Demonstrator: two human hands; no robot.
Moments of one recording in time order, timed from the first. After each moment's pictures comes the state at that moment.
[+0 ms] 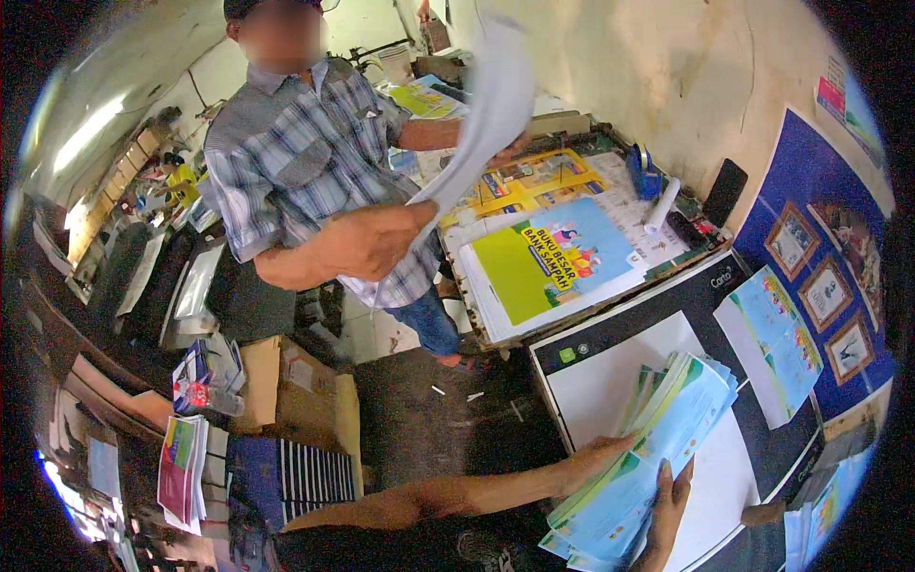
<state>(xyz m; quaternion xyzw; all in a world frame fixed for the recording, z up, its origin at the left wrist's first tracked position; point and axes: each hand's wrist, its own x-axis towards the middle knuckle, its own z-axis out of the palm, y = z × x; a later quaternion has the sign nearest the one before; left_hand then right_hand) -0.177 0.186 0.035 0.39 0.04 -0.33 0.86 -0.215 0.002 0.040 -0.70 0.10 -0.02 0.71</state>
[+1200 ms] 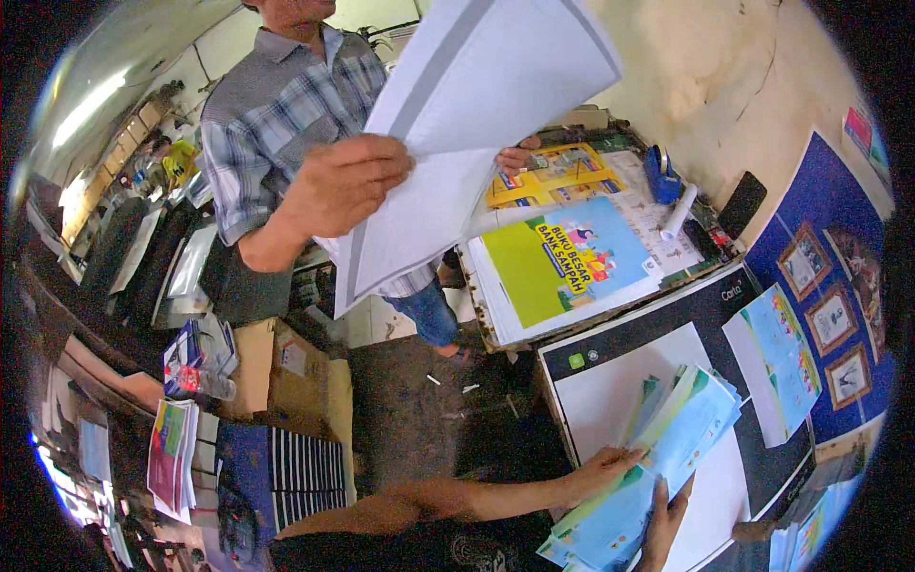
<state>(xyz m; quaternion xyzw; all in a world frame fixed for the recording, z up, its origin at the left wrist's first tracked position) -0.177 0.192 0.030 0.39 0.02 -0.35 0.85 -0.209 0.005 0.041 -0.76 0.08 0.01 0.65</state>
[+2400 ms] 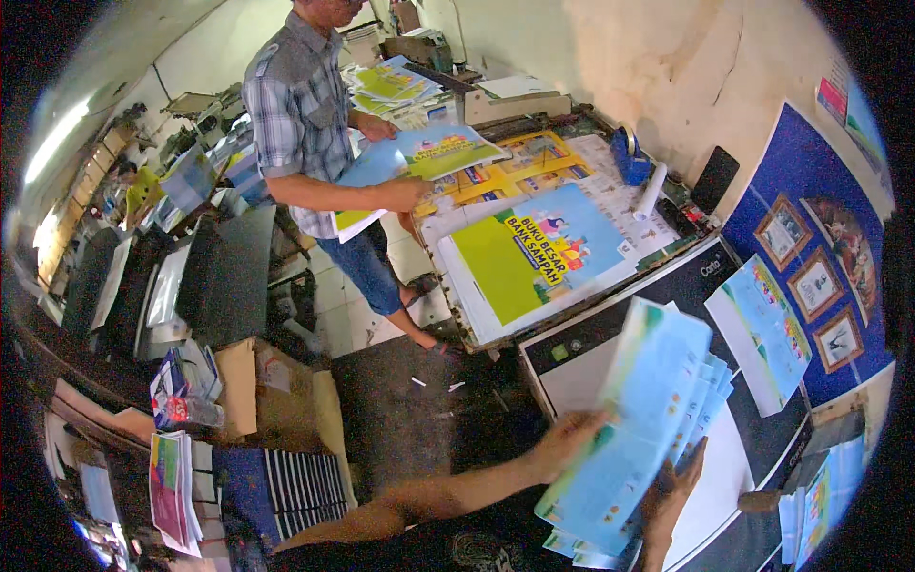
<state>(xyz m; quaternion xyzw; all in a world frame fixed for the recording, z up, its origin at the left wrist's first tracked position) -0.168 0.242 0.047 0.48 0.08 -0.21 0.85 -0.213 -0.006 0.021 -0.94 -0.01 -0.13 0.32</state>
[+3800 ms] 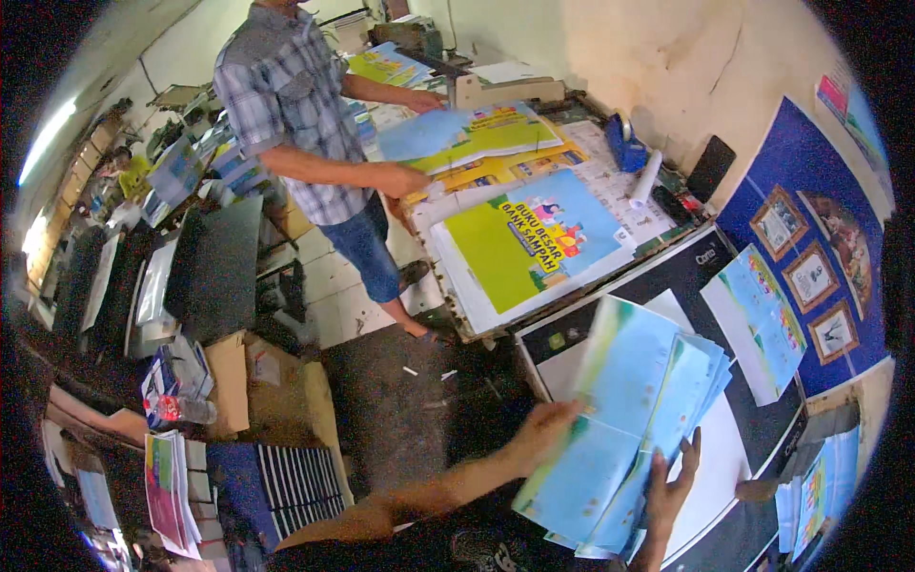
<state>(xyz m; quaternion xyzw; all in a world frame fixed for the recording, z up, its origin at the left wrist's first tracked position) -0.175 0.269 0.035 0.49 0.13 -0.20 0.84 -0.211 0.009 0.045 -0.89 0.05 -0.11 0.44</state>
